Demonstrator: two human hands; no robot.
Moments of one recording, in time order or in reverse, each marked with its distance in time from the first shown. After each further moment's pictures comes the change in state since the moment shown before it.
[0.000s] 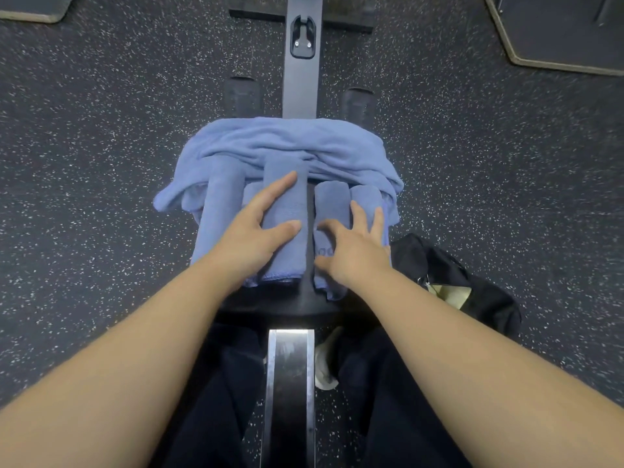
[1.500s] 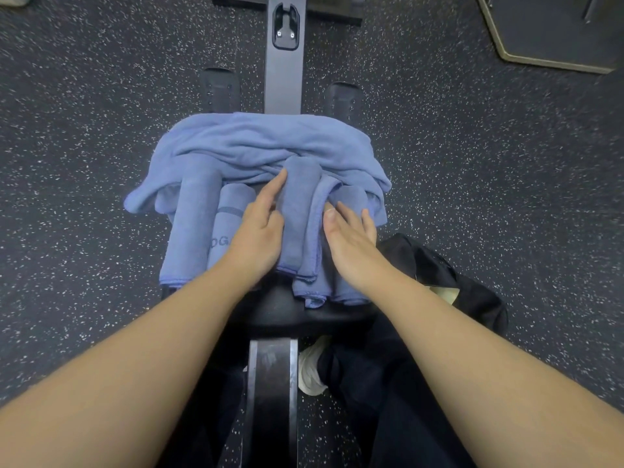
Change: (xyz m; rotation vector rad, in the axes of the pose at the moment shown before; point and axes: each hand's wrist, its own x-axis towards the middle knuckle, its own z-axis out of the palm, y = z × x) left_hand 0.040 -0.023 0.039 0.078 0.112 0.024; right_hand 0.023 0.026 0.004 0.349 0.052 -0.231
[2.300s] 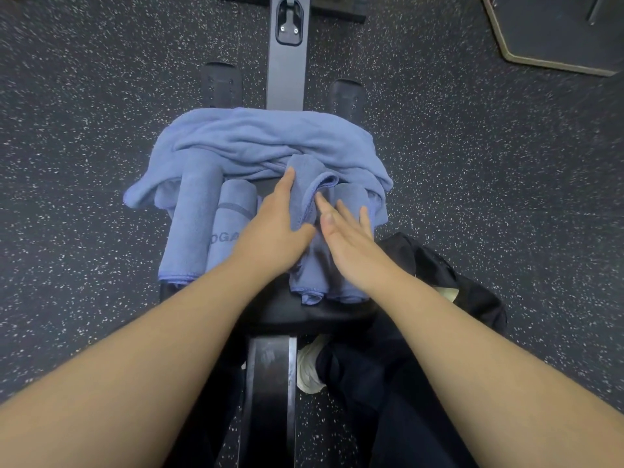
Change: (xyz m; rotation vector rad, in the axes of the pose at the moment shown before) left_hand 0.004 -0.001 0.007 0.316 -0.099 0.014; right_hand 0.004 0.012 0.005 0.119 -0.051 -0.010
